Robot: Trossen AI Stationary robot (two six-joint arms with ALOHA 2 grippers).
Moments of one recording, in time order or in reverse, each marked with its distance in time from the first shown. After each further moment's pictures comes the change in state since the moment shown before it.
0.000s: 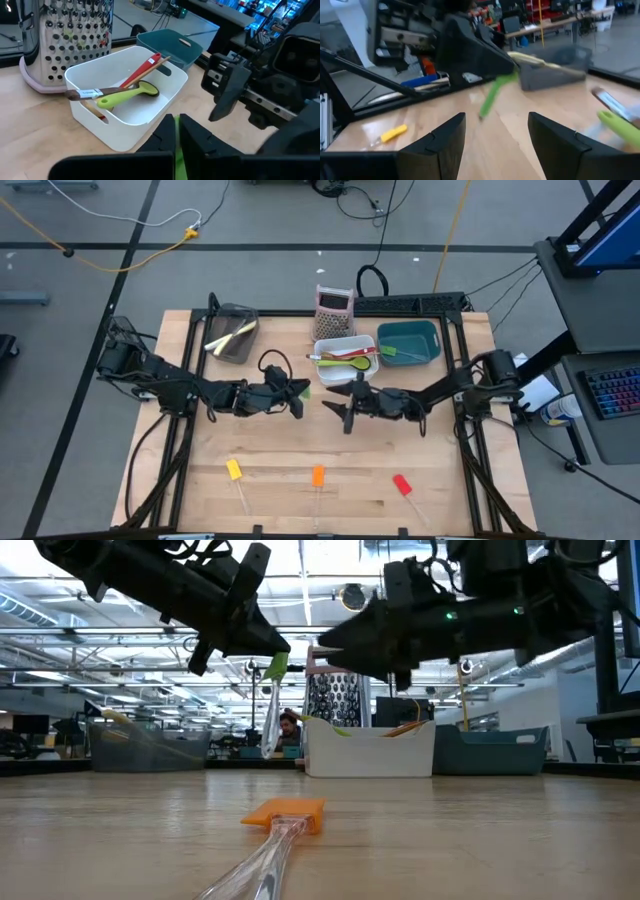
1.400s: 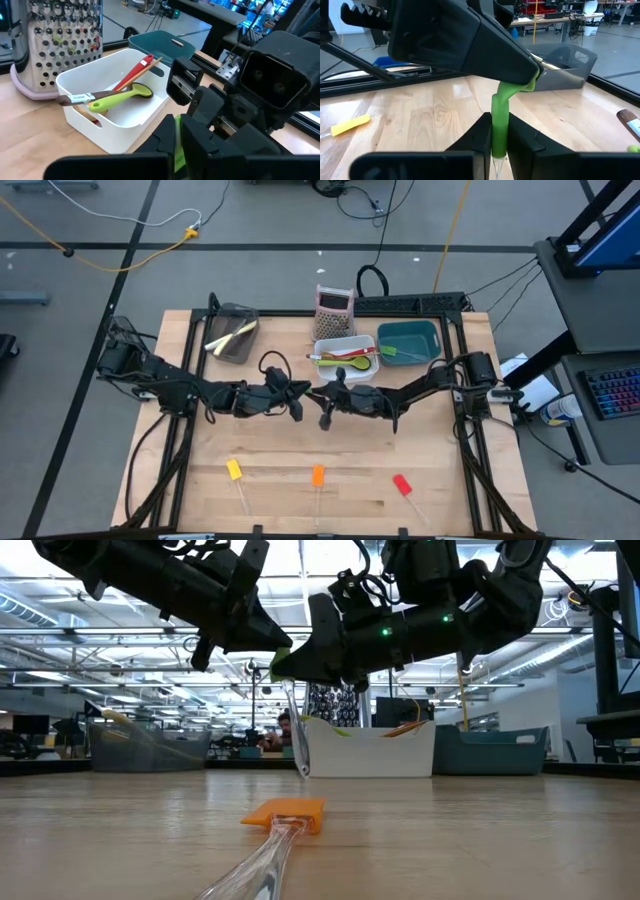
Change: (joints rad) left arm -0.018 -0.001 0.000 0.020 0.013 0.048; right arm -0.053 0.159 0.261 -0.193 0.000 -0.128
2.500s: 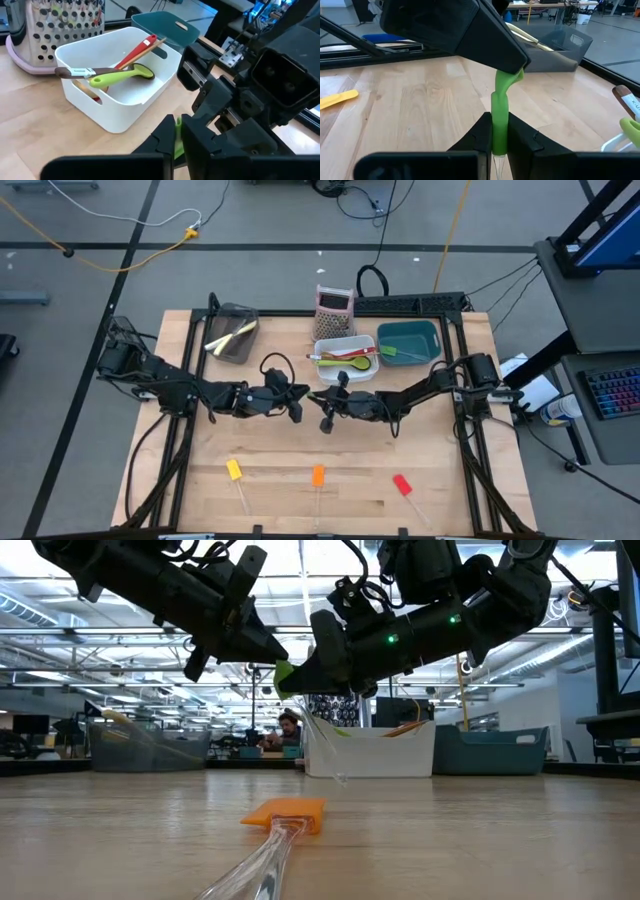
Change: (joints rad) left arm -0.001 0.000 0.000 -0.085 0.035 -0.105; right arm 0.038 -0.008 -0.001 -0.131 0.059 0.011
